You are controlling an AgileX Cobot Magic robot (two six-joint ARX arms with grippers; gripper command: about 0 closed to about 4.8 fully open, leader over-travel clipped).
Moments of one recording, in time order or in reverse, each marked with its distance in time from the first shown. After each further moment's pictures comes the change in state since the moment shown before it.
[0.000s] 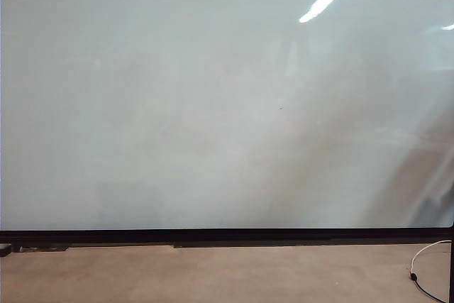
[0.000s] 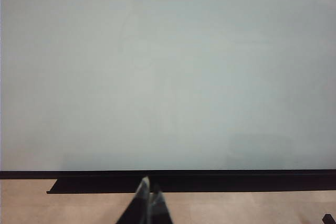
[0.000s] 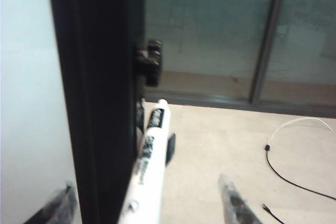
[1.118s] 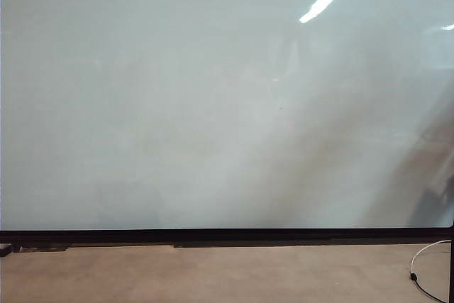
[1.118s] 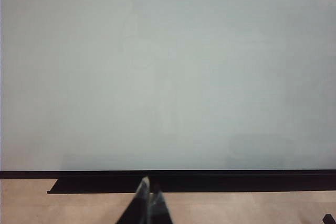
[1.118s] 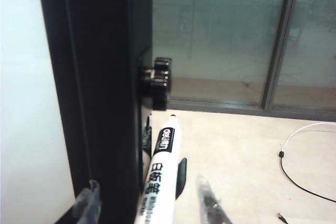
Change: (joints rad) left arm 0.000 0.001 0.000 0.000 0.000 0.000; right arm 0.030 0.045 0.066 0.000 0.000 0.044
